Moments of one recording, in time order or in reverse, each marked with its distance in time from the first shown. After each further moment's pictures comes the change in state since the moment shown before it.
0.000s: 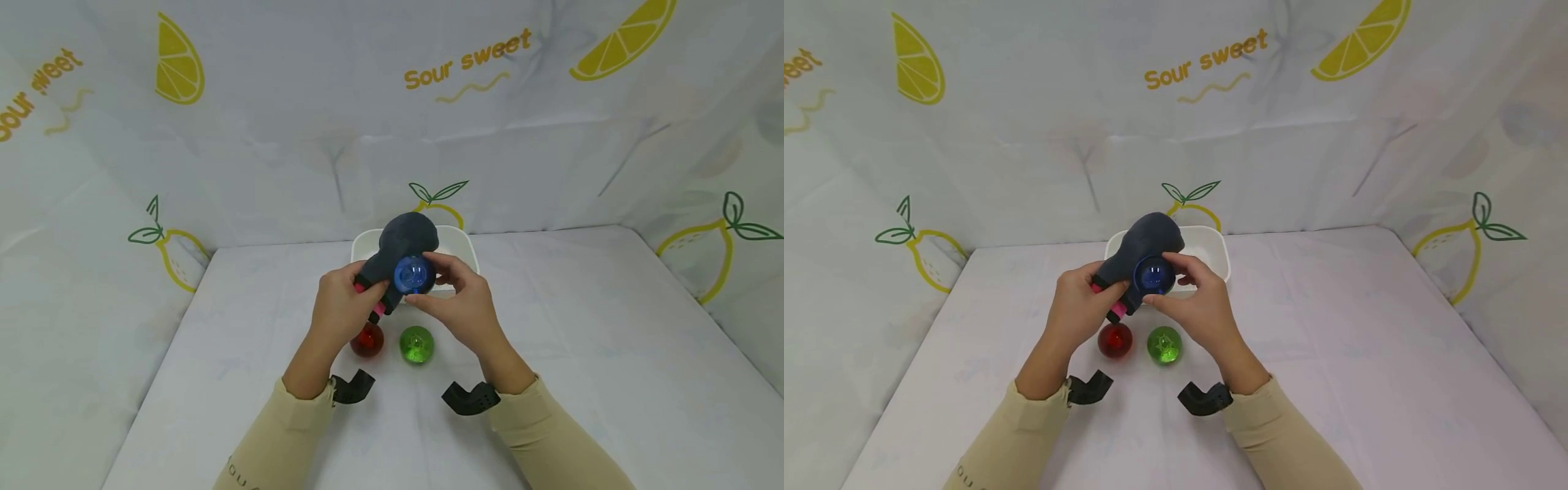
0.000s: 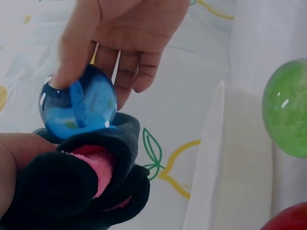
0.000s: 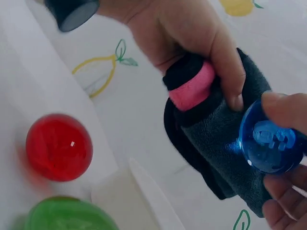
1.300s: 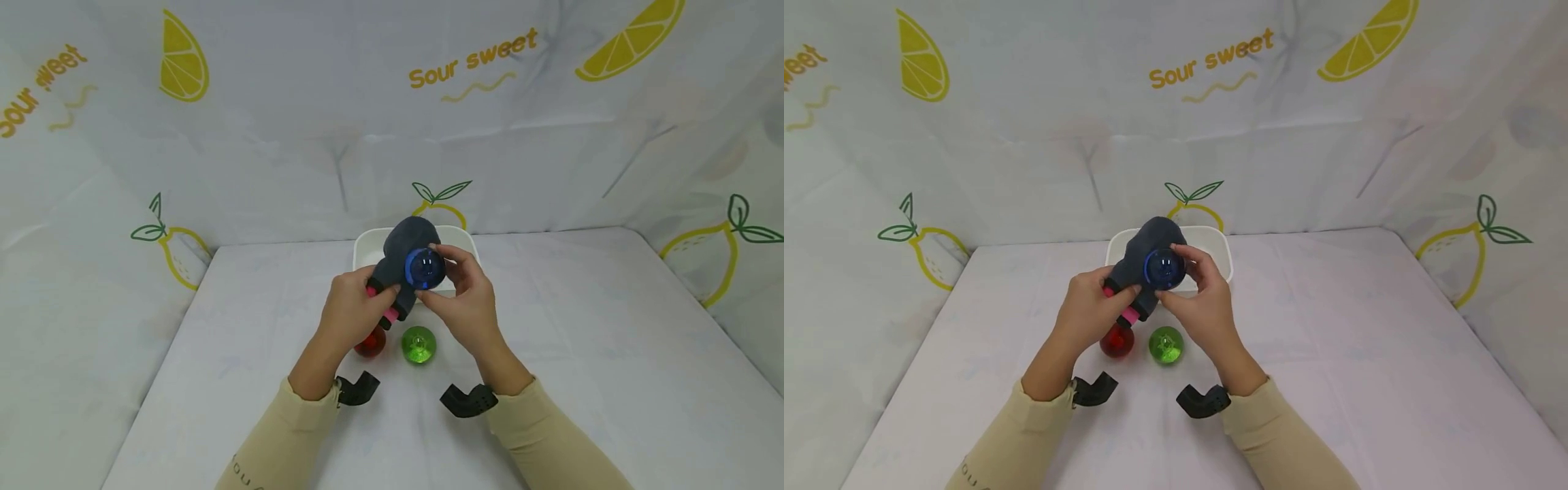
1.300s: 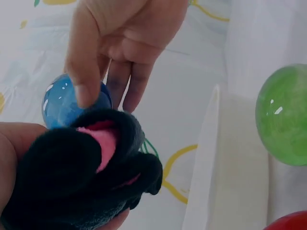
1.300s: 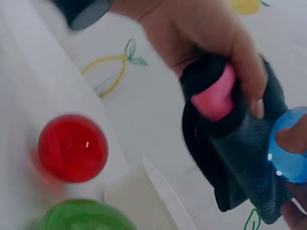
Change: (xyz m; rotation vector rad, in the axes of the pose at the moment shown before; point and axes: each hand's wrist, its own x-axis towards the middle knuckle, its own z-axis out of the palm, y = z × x) left_hand -0.002 0.001 0.007 0.056 -0.072 0.064; right_hand 0.002 0.007 0.009 0.216 0.093 -0.032
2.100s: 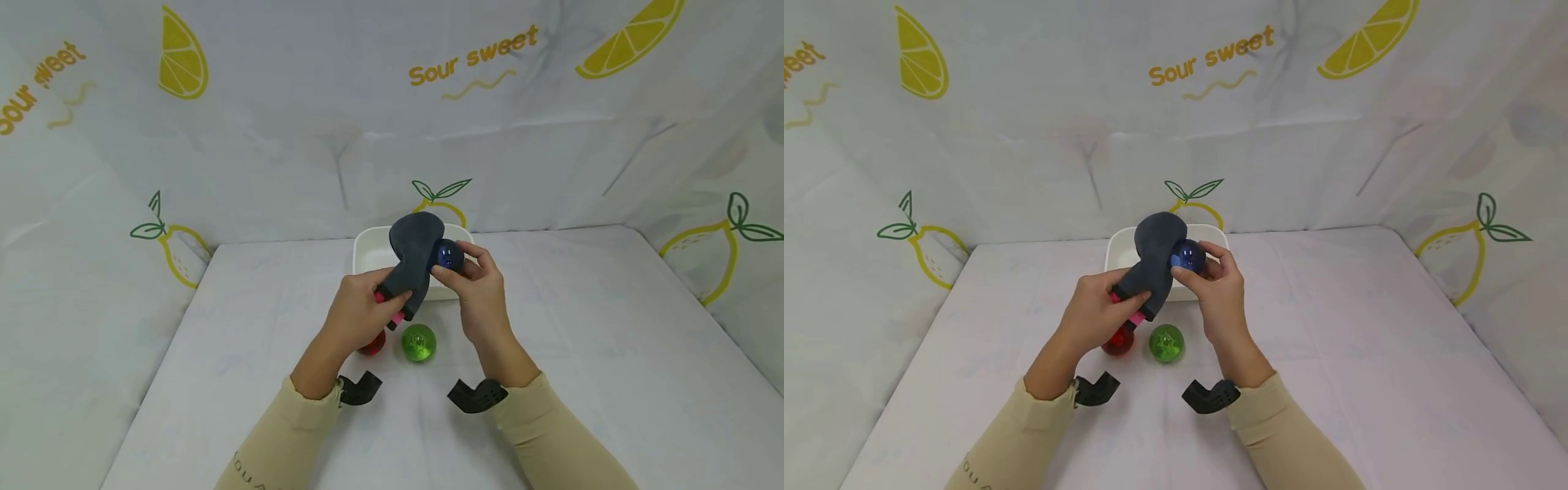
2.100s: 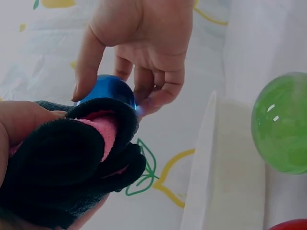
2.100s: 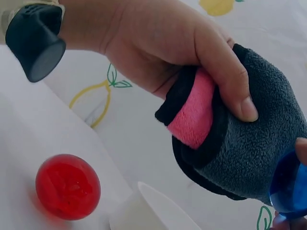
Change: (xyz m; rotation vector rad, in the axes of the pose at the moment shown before) left_hand -0.003 -0.001 0.004 -0.011 -0.019 0.261; right_hand 0.010 0.000 -0.008 0.282 0.192 0.453
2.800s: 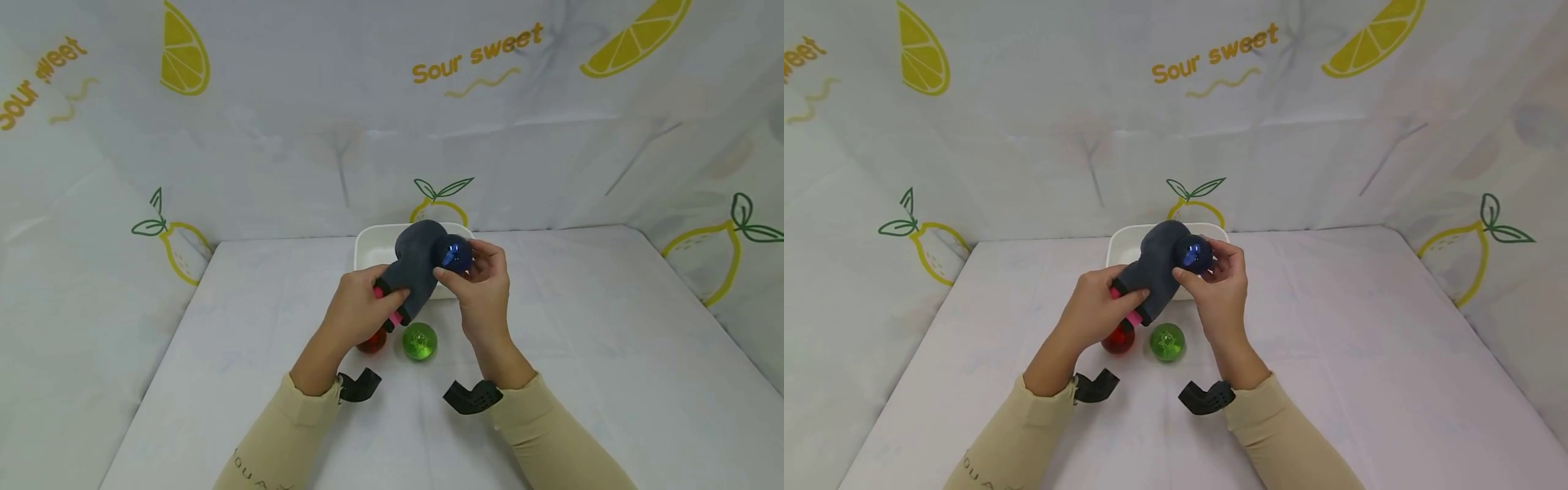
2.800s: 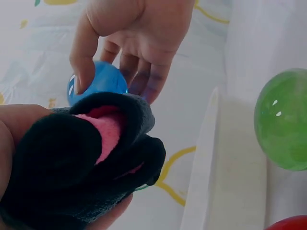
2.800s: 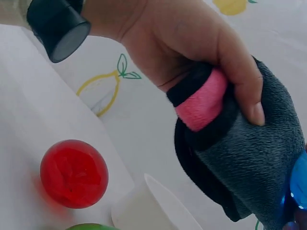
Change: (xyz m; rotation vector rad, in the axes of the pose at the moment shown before) left_hand 0.004 0.000 -0.003 -0.005 -0.079 -0.257; right_hand -0.003 0.002 0.004 0.067 0.053 -0.201
